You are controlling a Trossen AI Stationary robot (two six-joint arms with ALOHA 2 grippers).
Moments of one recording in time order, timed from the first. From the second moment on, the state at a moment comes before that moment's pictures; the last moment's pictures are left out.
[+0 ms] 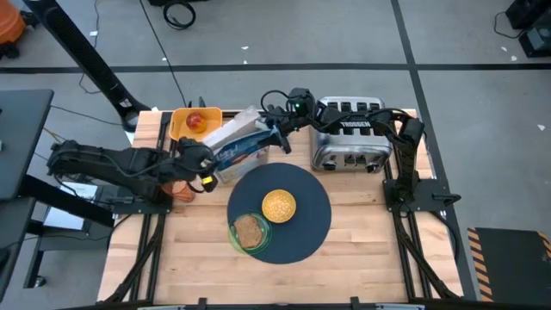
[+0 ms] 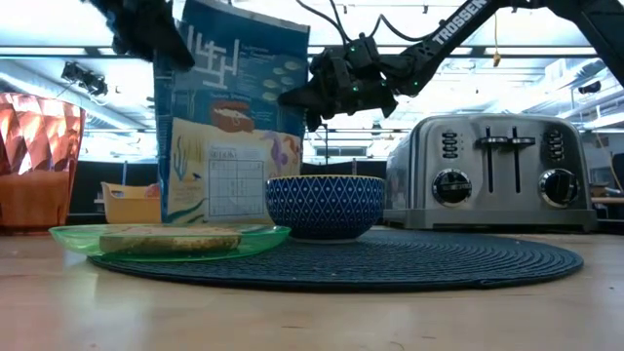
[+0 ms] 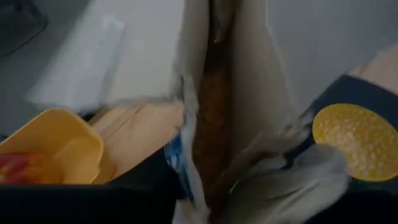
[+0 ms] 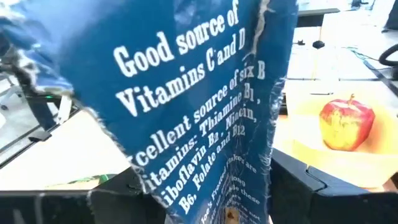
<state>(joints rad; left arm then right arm) -0.15 0.91 0.88 -0.74 -0.68 -0.52 -0.50 1.92 1.31 0.34 -0.81 -0.11</state>
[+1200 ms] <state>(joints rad) 0.11 0.62 0.38 -0.01 -0.44 -0.06 -0.47 1.87 1.31 0.41 -0.72 0.07</state>
